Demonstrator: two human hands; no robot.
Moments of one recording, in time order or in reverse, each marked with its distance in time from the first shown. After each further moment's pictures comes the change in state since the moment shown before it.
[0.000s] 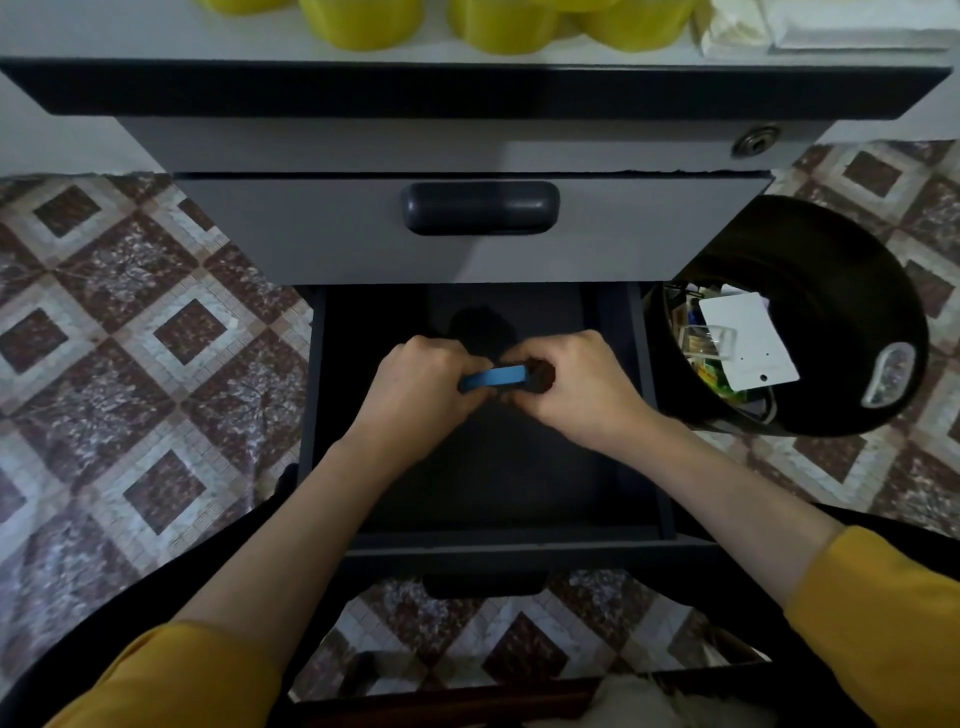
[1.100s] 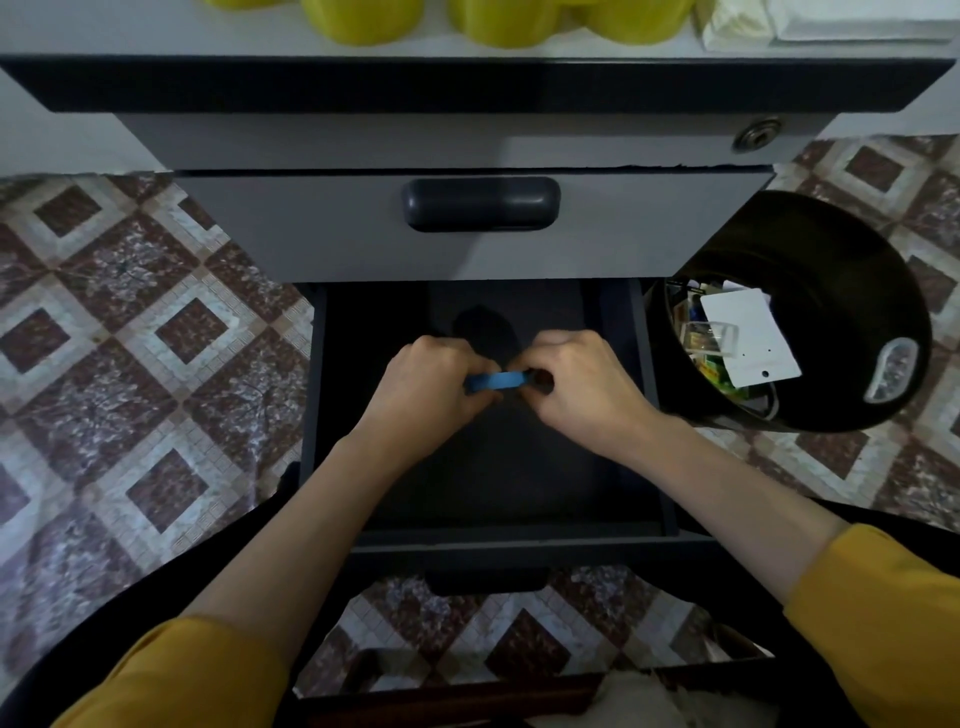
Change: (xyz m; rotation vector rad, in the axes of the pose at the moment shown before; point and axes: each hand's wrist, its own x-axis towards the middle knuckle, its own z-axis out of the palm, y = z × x) left_hand 0.002 0.006 -0.004 0.014 -0.162 -0.084; right_hand -0.001 0.002 0.003 -0.170 0.011 -0.127
